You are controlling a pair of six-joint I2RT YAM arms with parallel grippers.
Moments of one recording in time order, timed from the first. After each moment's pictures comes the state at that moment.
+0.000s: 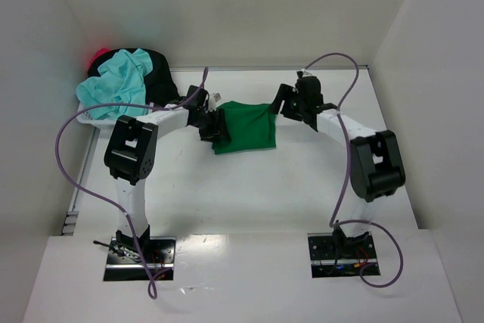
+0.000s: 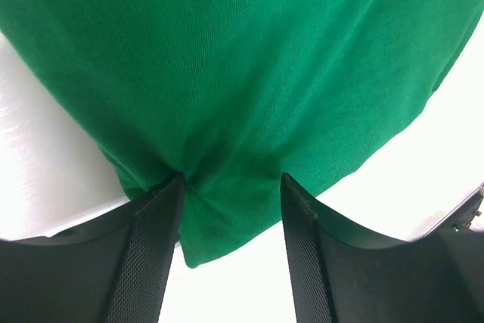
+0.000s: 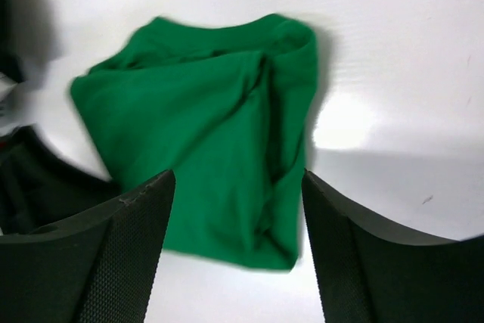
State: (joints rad) left arm -0.31 2.05 1.40 -0.41 0.45 -0.39; right arm 0.26 1.79 1.20 -0.05 -0.14 0.52
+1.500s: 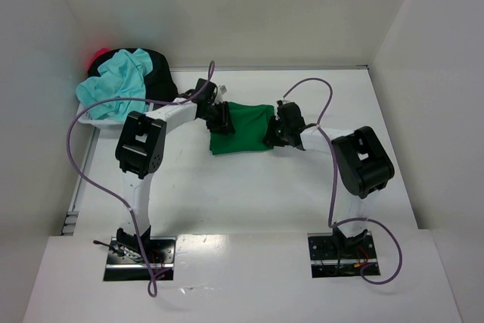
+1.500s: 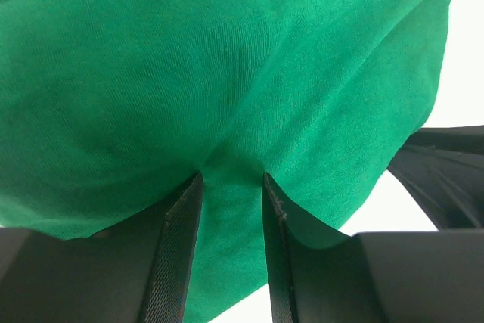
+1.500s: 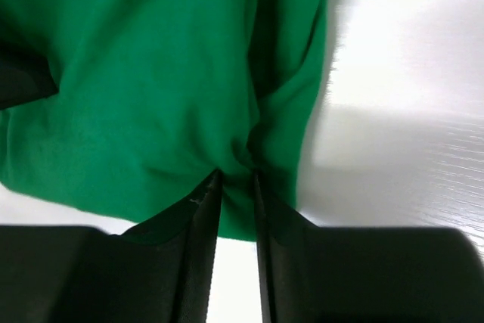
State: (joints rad) left arm -0.34 2.16 1.58 -0.43 0.40 -0.45; right arm 0.41 1.82 0.97 0.04 -0.12 0.51
